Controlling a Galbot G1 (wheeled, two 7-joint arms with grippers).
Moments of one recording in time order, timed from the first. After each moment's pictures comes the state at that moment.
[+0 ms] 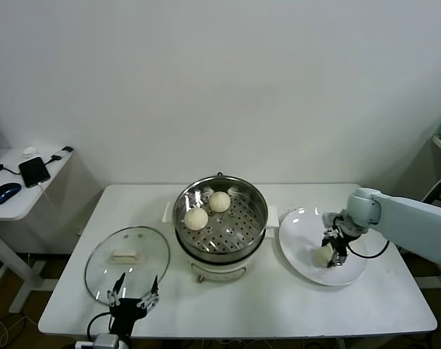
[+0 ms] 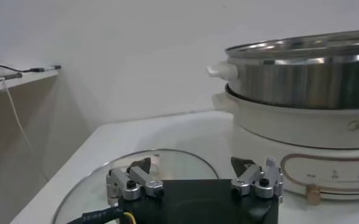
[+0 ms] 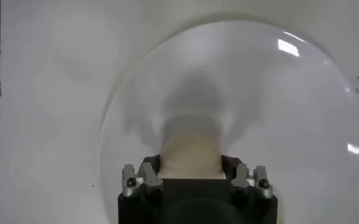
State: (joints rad) left arm 1.72 -1.48 -0.56 -1.99 0.01 0.05 -0.01; right arm 0.30 0.70 -1.39 1.20 0.29 -0.25 -0.94
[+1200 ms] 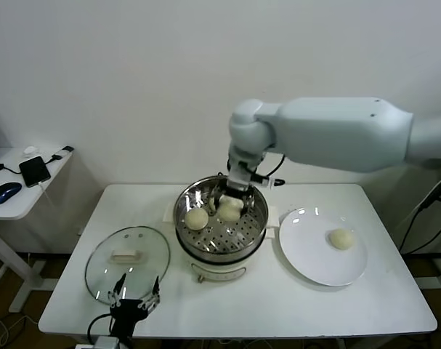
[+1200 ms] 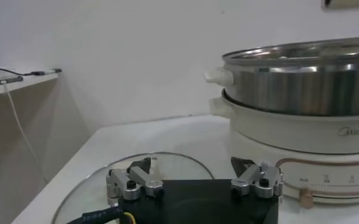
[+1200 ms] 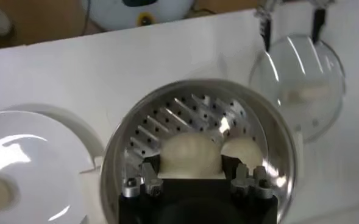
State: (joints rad) left arm 1.74 -1.49 -0.56 -2.01 0.02 0.04 -0.01; right arm 0.80 1.24 -1.52 1.46 0.13 0.41 -1.08
